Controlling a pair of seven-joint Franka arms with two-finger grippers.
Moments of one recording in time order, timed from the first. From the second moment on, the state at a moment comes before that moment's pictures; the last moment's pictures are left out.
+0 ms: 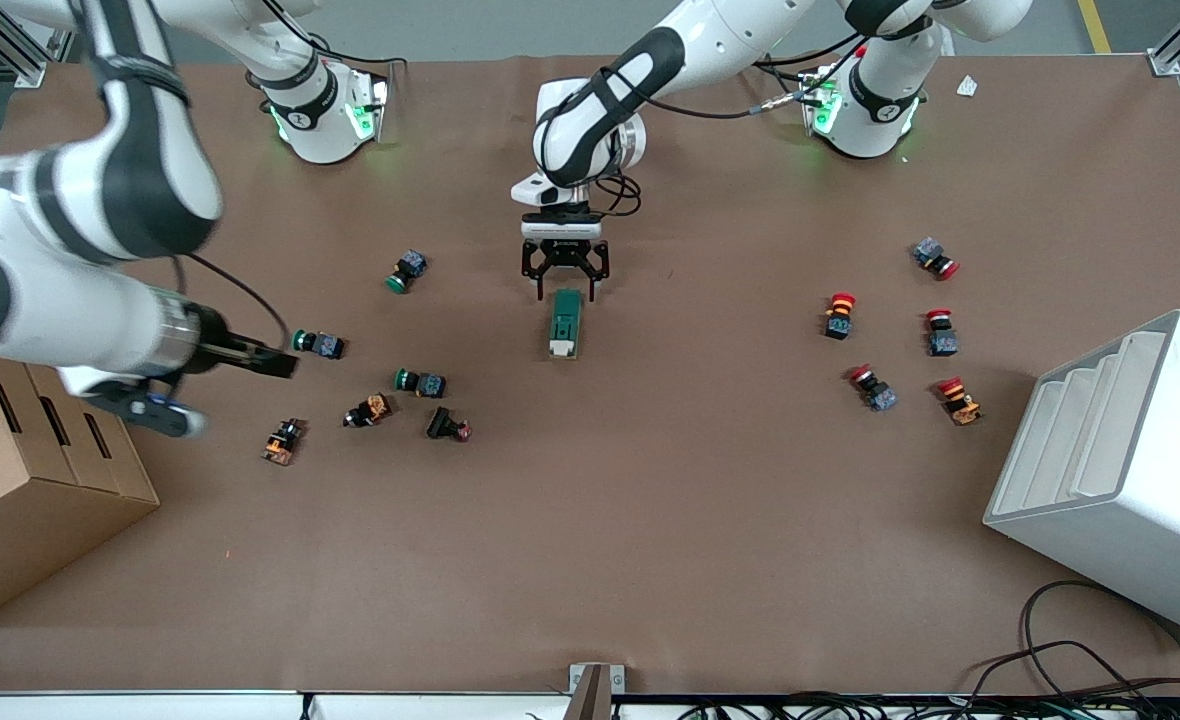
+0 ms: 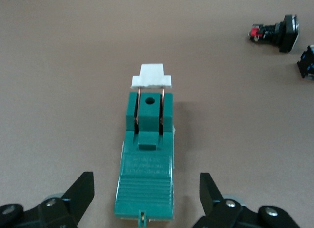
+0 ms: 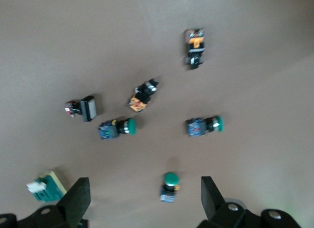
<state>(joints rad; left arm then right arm) -0.80 0.74 -0.42 -1.85 1.58 2.23 -2.29 0.23 0.33 -0.04 -1.54 0.13 1.65 0.59</state>
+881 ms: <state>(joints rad) -0.88 0.86 -0.42 -1.85 1.82 1.95 -2.56 0.51 0.52 -0.04 -1.55 0.16 1.84 1.27</state>
